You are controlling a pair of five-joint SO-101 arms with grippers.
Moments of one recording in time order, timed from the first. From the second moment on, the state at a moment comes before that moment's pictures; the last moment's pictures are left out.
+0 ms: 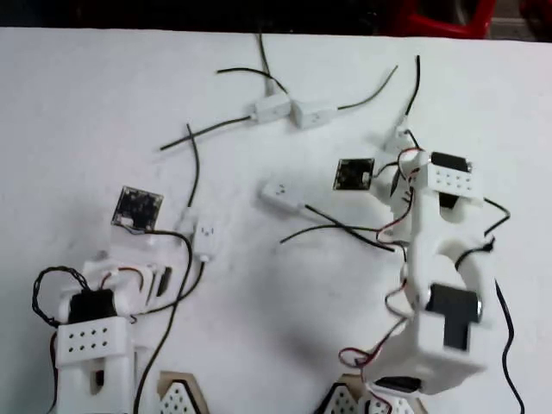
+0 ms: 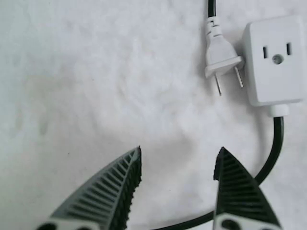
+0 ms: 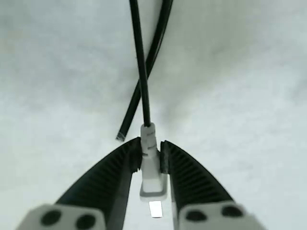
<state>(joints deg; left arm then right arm) -16.0 -65.1 82.2 53.9 -23.6 9.9 1.3 18.6 75.1 91.6</state>
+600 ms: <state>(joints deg) -16.0 -65.1 82.2 53.9 -23.6 -4.0 -14.4 20.0 87.1 67.5</state>
